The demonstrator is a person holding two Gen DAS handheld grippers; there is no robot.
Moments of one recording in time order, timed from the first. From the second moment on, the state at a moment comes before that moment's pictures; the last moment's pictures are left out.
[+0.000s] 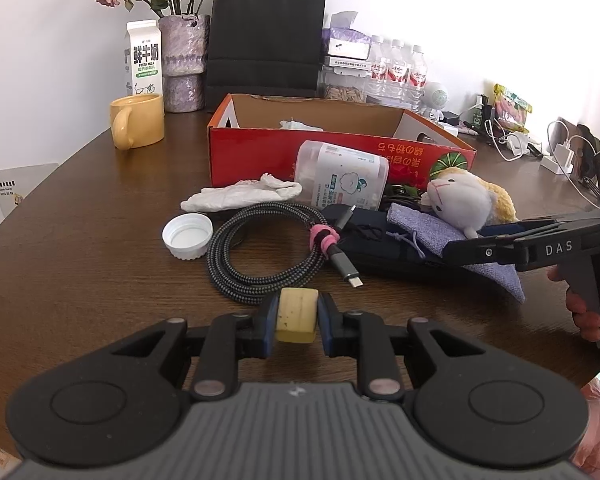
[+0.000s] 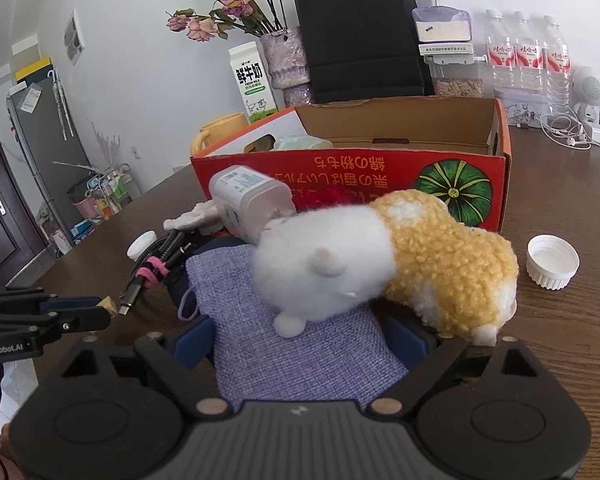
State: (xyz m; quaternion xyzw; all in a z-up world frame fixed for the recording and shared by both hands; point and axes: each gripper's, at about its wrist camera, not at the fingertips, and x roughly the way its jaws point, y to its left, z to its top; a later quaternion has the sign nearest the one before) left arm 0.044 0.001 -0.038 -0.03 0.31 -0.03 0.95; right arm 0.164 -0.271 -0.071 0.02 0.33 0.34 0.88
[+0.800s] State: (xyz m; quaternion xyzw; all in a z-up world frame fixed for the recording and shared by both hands) left arm 0.043 0.003 -0.036 -0.04 0.30 -0.03 0.95; right arm 0.128 -0.281 -0.063 0.05 0.28 0.32 0.90
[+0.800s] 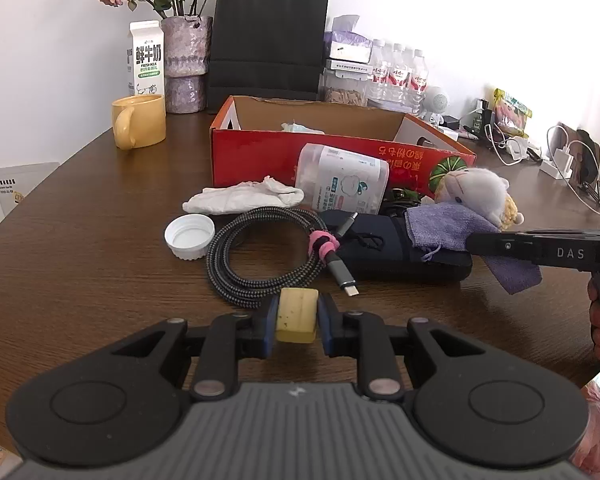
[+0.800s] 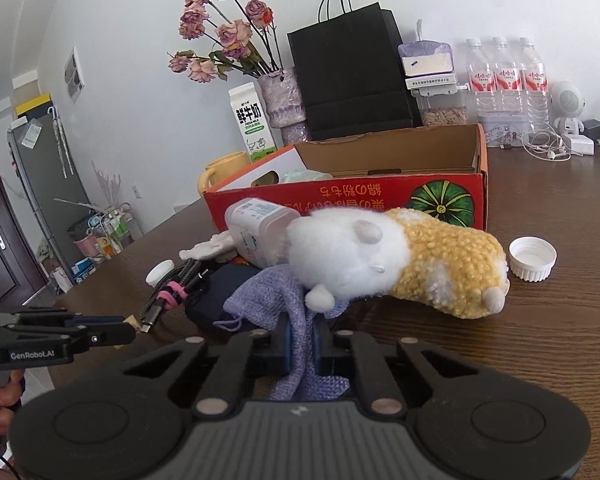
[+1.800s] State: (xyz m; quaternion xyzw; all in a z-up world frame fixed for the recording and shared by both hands) left arm 0.085 0.000 0.017 -0.03 0.22 -0.04 0.97; right arm 0.116 -0.247 -0.002 0.01 0.17 0.31 0.94
